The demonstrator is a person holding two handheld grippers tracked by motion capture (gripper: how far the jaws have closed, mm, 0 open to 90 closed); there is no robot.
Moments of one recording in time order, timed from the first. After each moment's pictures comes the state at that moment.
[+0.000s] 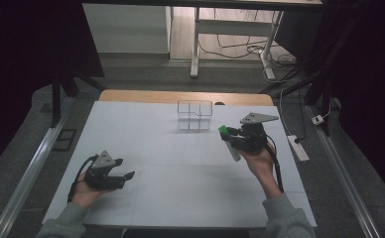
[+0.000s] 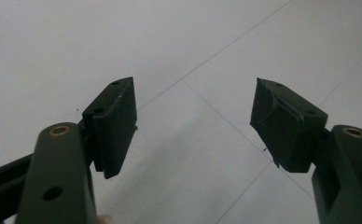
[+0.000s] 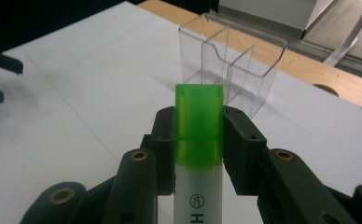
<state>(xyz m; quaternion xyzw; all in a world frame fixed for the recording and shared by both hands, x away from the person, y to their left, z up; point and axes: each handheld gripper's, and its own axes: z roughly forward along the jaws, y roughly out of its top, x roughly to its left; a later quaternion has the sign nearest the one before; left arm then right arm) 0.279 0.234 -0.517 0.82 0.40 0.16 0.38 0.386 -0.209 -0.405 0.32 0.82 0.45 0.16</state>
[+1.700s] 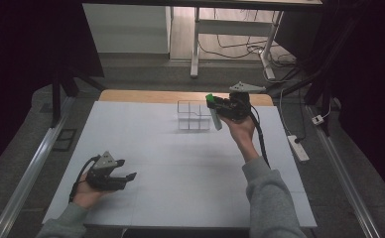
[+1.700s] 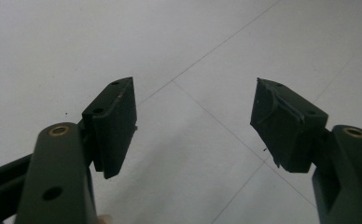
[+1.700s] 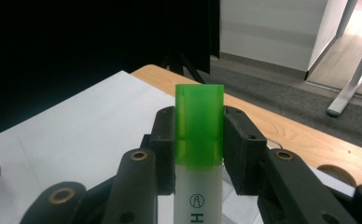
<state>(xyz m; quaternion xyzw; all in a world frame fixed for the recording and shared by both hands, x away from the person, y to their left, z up) 0.280 0.231 -0.518 0.82 0.39 0.16 0.38 0.466 -0.168 -0.383 0.32 0.76 0.53 0.16</state>
